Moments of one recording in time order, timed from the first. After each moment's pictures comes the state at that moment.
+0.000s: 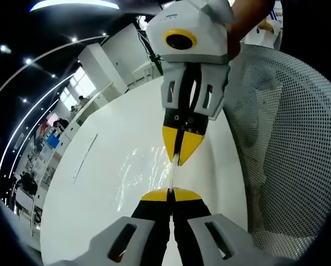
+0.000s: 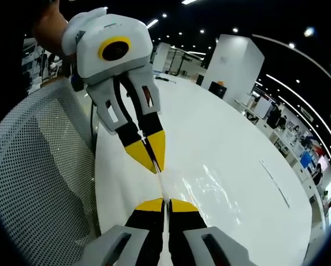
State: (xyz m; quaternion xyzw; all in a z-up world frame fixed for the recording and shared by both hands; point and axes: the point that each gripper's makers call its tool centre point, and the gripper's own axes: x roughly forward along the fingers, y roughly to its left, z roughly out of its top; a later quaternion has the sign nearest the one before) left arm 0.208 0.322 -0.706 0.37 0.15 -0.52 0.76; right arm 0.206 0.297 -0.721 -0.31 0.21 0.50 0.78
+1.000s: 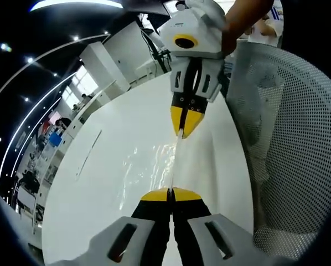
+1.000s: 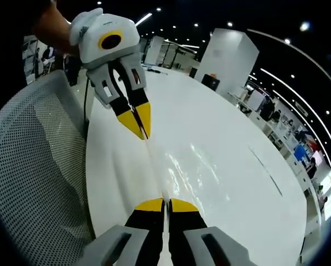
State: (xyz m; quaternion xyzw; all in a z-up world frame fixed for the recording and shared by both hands) left arm 0.218 0.335 -0.705 0.37 0.16 -0.51 0.76; right arm 0.216 0.256 -0.728 -0.32 0.23 0.47 0.79
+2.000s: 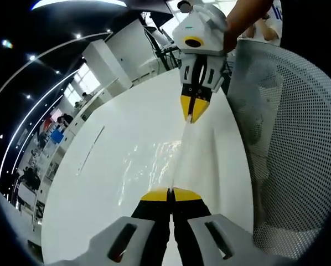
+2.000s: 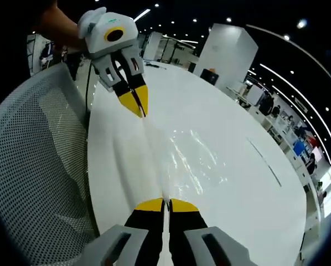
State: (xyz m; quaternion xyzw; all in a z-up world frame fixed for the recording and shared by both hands) left arm 0.217 0.346 -0.704 0.37 0.16 -0.50 0.76; right arm 0.210 0.228 -0.739 -0.33 0.25 0.46 0.79
